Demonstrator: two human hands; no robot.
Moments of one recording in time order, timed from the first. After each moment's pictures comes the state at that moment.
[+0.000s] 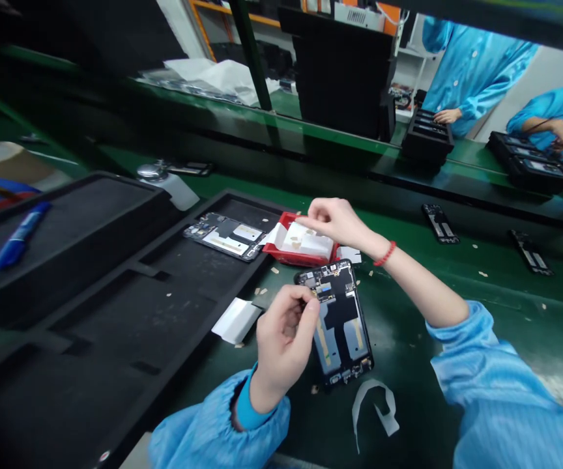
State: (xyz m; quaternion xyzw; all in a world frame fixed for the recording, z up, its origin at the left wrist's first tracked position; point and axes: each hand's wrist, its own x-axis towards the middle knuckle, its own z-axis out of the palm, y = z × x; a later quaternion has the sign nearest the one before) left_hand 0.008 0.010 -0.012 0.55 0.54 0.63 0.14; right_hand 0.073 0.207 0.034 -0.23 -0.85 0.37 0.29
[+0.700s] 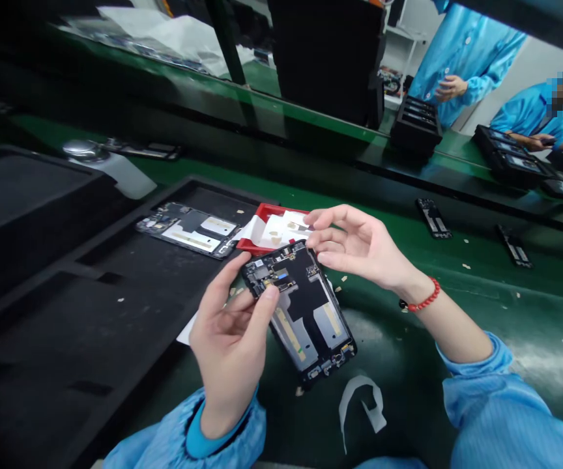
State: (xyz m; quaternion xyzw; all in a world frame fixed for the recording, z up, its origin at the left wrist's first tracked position) left_hand 0.006 0.011 0.004 0.29 0.54 0.74 0.27; right_hand 0.141 0.143 0.059 -0.13 -0.65 0.67 0.34
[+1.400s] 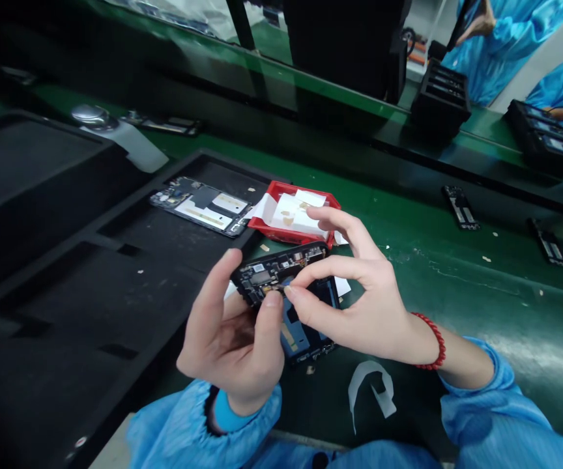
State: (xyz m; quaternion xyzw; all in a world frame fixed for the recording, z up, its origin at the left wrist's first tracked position) left_hand 0.015 0.003 -0.006 0.42 0.54 0.73 0.02; right_hand 0.125 0.078 0.050 -0.24 -0.79 0.37 0.42
